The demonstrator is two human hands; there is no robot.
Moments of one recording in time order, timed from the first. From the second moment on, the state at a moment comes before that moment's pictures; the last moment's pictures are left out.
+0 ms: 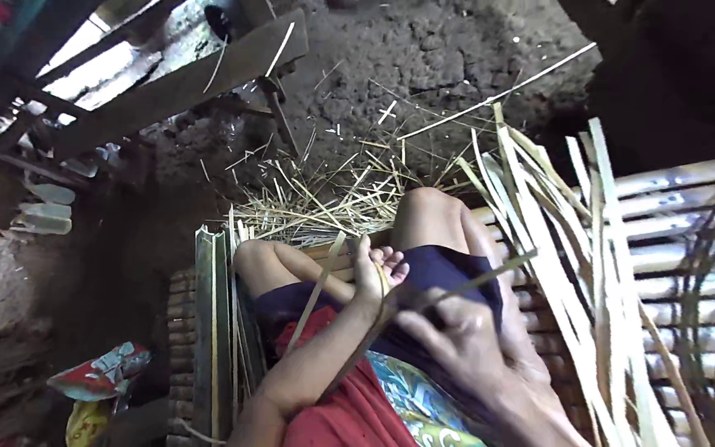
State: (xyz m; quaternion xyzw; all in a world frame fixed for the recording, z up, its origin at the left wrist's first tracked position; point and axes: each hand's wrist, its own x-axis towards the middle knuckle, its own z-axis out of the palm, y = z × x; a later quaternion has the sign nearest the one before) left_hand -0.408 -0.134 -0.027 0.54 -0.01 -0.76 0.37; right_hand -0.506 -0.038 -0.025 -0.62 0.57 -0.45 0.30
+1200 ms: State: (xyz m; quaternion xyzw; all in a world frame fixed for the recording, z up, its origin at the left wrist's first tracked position) left_hand -0.379 -0.150 0.018 0.51 0.01 -0.71 0.49; right_hand -0.481 -0.064 -0.015 -0.68 0.48 -0.50 0.25
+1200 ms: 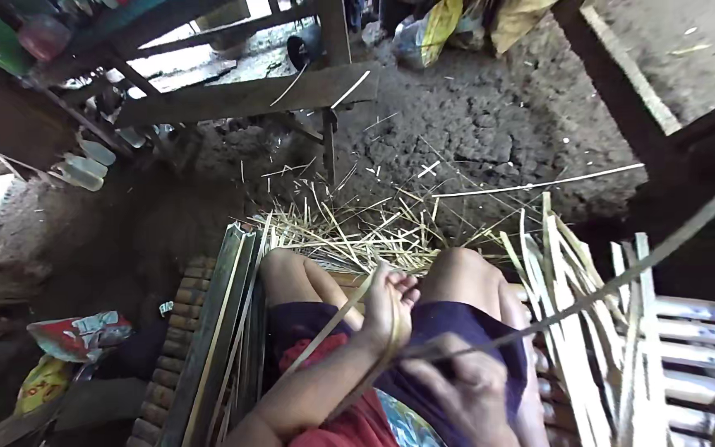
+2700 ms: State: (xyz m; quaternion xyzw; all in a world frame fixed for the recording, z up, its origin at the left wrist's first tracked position) left_hand -0.302 -0.085 0.008 0.32 -0.19 -0.80 0.48; right_hand -0.452 -0.083 -0.006 -0.72 0.42 -0.44 0.35
